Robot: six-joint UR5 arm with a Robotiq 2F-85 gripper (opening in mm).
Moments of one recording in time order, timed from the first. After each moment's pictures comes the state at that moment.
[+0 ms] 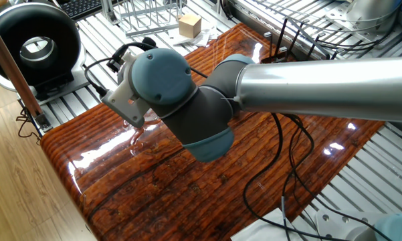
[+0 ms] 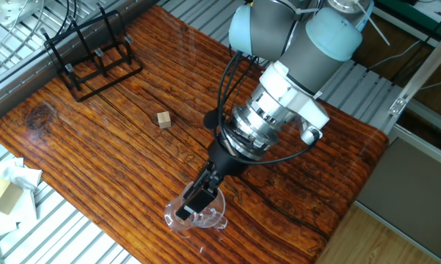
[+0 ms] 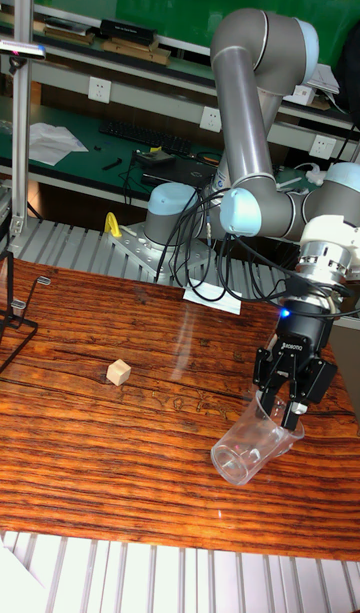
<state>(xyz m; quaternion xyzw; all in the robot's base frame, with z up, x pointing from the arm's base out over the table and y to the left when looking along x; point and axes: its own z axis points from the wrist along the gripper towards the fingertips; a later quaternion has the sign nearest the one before) 0.654 0.169 0.133 -0.74 0.55 -0.36 0.15</state>
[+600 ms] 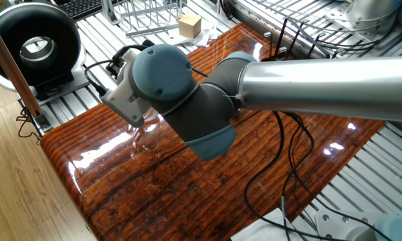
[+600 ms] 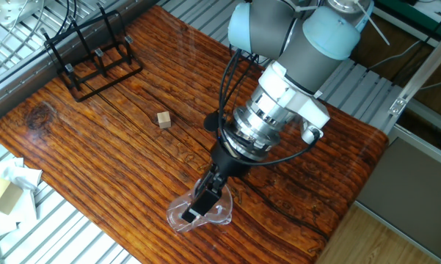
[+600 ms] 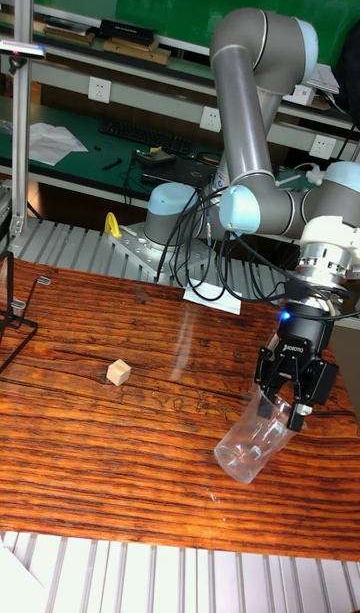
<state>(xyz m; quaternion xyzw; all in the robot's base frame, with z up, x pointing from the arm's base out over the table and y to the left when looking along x) 0.646 0.181 0.123 -0.75 0.56 -0.33 0.16</state>
